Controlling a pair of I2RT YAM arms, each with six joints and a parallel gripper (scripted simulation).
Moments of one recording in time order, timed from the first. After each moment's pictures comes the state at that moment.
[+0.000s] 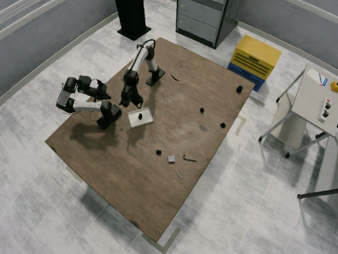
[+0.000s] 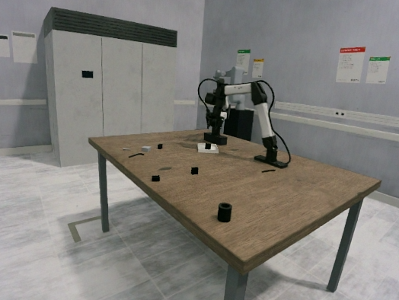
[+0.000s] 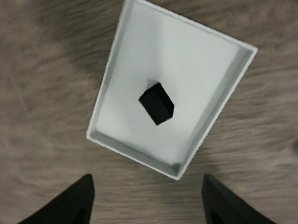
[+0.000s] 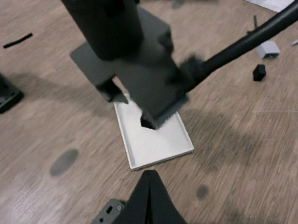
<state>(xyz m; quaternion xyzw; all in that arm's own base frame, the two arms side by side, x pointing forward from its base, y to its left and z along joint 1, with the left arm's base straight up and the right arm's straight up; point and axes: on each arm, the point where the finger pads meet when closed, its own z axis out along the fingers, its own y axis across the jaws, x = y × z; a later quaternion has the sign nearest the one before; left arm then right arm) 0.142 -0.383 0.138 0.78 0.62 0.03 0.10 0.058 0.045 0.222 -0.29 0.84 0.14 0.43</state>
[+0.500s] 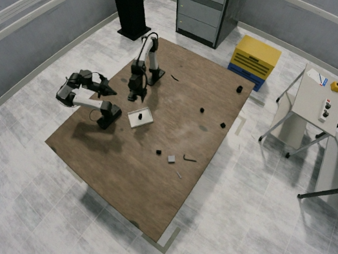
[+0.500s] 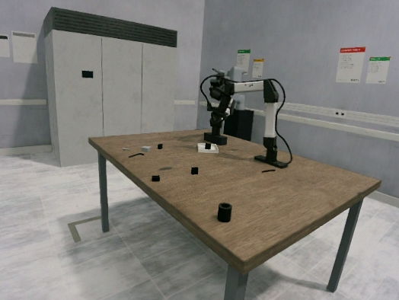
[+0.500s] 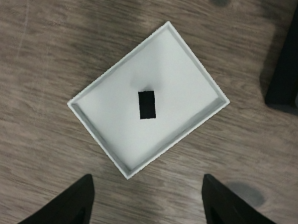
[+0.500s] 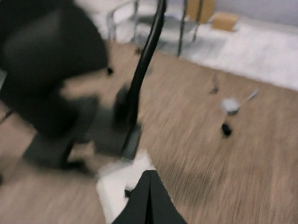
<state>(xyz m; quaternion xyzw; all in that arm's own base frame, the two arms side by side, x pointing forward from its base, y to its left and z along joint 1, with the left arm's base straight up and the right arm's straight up) 0.137 -0.359 0.169 0.59 0.79 -0.10 0.15 0.122 0.065 0.297 -0.21 0.80 0.13 0.54</state>
